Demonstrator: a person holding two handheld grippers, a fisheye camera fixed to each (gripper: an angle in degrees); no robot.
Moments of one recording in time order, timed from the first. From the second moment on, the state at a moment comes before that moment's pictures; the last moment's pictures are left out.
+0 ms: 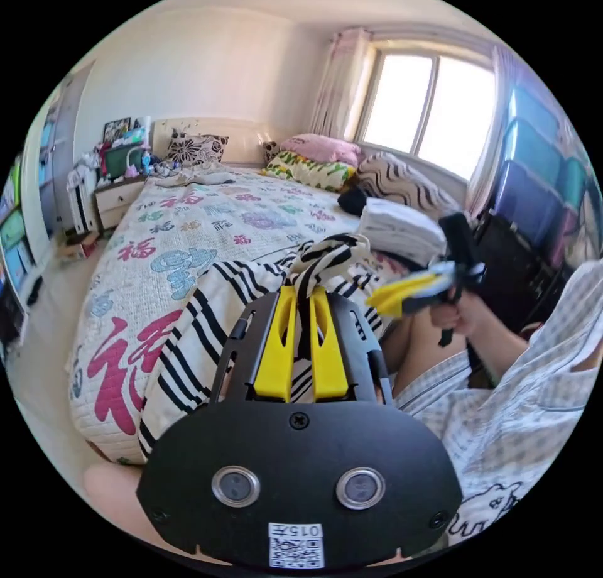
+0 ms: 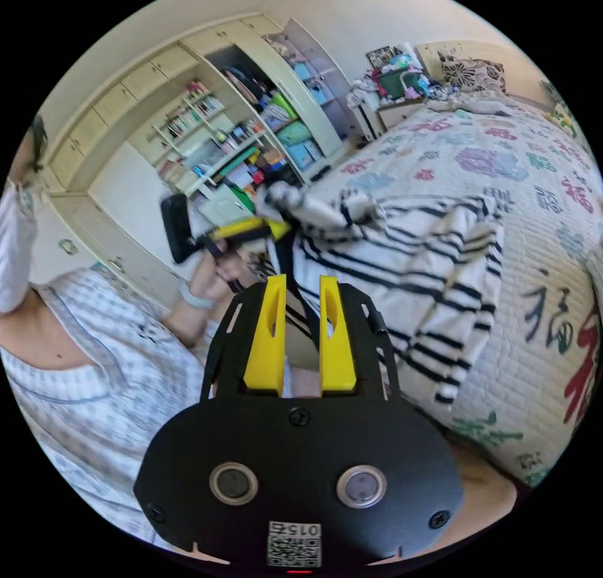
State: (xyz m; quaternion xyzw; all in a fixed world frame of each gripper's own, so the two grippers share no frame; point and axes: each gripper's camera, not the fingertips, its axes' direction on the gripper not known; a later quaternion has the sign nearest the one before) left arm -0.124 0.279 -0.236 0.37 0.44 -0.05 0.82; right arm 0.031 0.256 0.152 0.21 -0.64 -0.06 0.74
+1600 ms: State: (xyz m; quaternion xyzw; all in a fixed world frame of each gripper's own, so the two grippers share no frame) left arm -0.200 0.159 -0.145 -0.01 0.34 -0.04 0.94; right arm 0.136 0.153 0.213 0.02 -0.56 -0.05 0.82
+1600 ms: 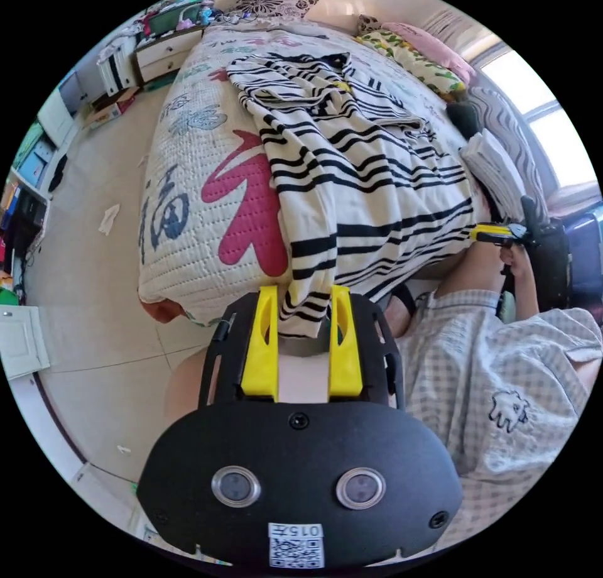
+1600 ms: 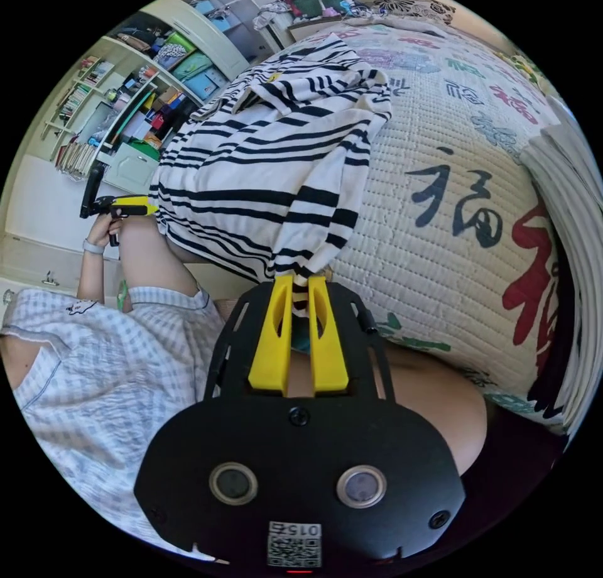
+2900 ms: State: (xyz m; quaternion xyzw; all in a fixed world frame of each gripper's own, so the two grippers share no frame) left arm -0.489 -0.005 -0.038 0.15 0.42 -0.30 0.84; right arm 0.315 -0.170 0.269 0.04 -0.46 0.21 0.86
